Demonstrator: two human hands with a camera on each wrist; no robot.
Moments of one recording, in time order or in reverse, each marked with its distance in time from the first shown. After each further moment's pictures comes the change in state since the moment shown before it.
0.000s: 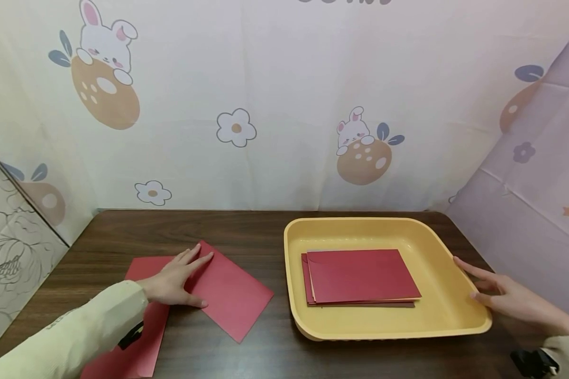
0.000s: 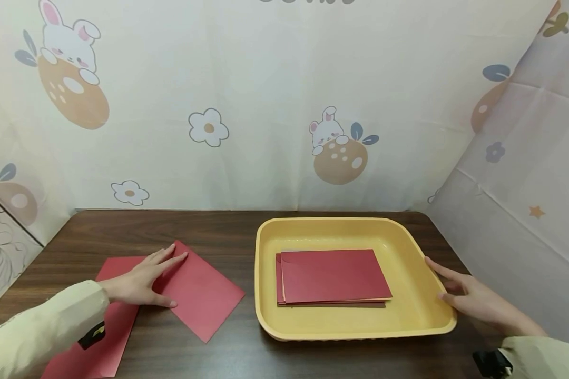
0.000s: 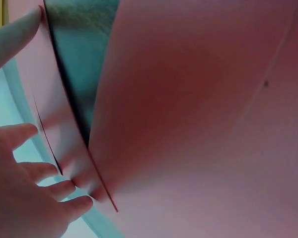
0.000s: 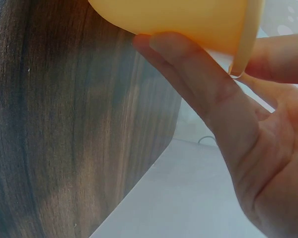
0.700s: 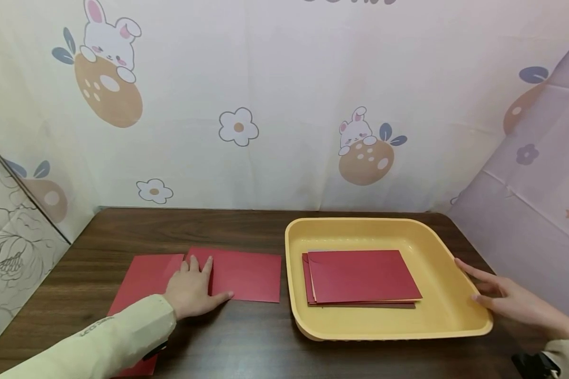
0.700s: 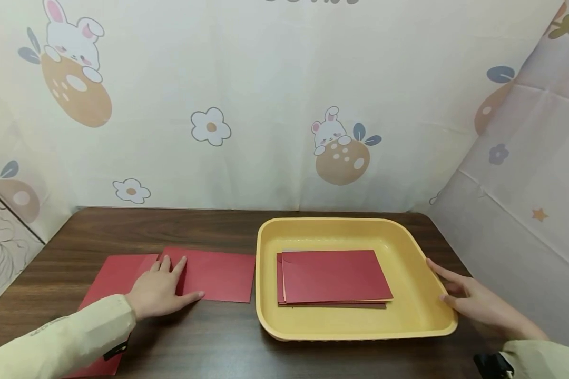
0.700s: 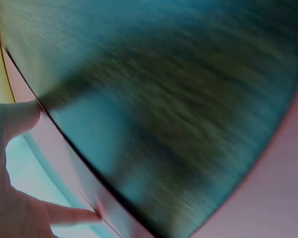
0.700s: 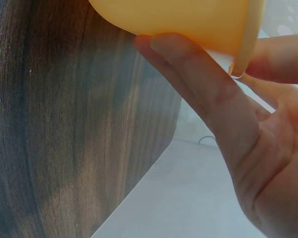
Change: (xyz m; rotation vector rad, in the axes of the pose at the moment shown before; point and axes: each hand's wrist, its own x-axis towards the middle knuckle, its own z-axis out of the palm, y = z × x) left_hand 0.008 0.049 0.033 0.338 0.168 -0.315; right_hand -0.002 0.004 -0.003 -0.023 -0.002 0.031
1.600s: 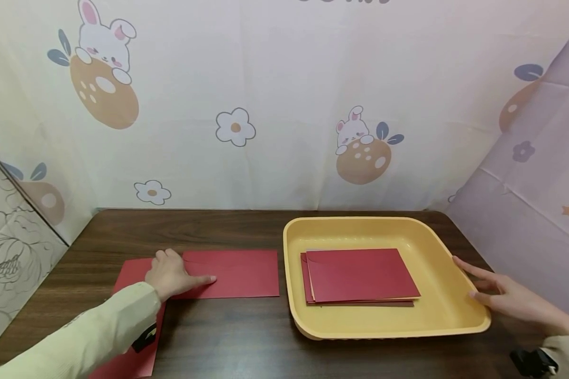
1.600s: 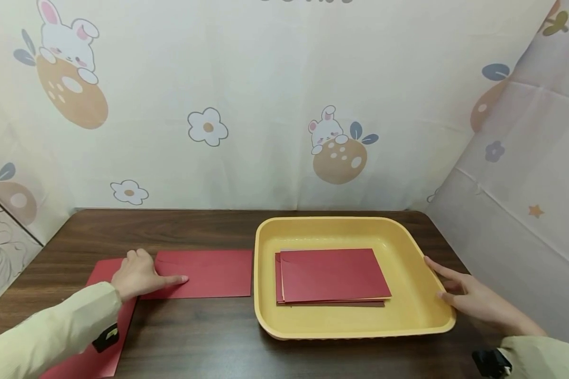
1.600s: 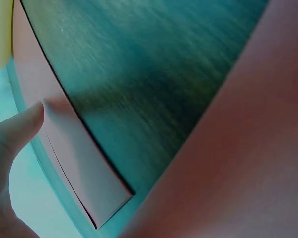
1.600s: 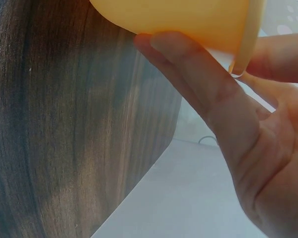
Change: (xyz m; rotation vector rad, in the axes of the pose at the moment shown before) left_hand 0.013 -0.035 -0.019 -0.247 -0.021 -0.306; right_hand 0.001 -0.003 0.002 0.007 0.004 0.019
